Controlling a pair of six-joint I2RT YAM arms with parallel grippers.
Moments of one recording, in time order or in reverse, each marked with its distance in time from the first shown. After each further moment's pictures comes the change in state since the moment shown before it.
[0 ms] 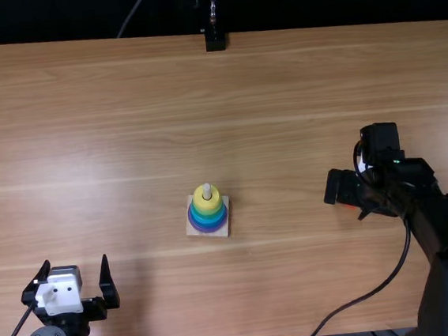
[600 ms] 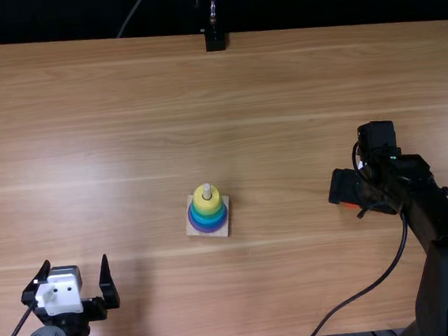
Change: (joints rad) left arm 0.000 0.000 0.000 0.000 0.000 0.000; right arm 0.000 0.038 0.021 0.002 0.068 -0.001
